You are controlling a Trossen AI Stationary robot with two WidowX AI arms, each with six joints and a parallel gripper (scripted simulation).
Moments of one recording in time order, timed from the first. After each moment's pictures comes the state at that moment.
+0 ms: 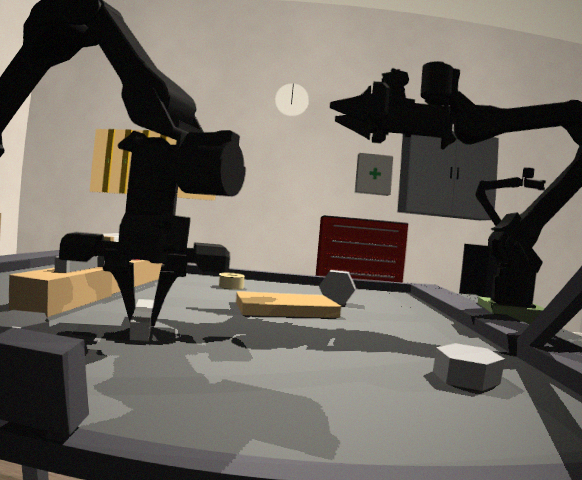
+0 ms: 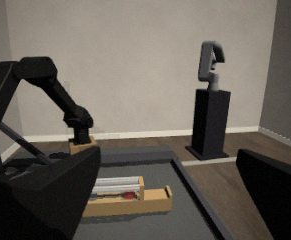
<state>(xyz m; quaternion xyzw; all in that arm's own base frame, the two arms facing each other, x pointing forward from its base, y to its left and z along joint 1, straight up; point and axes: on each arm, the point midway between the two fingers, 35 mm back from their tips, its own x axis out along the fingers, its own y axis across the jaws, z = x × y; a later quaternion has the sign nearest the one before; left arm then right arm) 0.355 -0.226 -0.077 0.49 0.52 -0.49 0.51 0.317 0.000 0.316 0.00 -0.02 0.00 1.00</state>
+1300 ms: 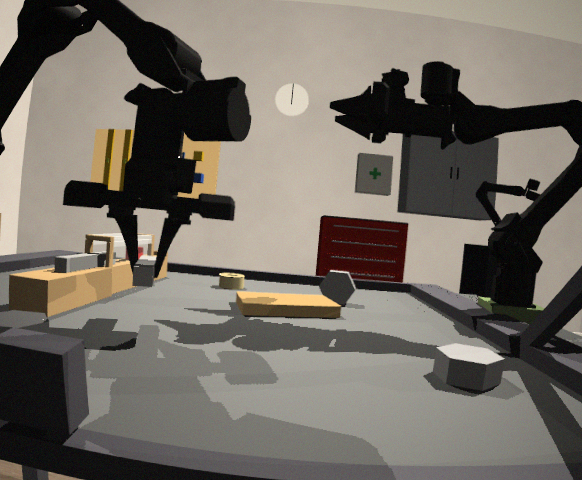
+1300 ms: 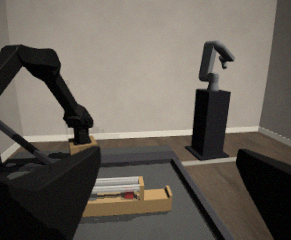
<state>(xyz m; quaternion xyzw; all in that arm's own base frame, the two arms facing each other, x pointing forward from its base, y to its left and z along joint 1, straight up) 0.356 -0.226 -0.020 0.49 0.52 -0.49 0.51 0.317 0.000 0.316 0.00 -0.02 0.00 1.00</state>
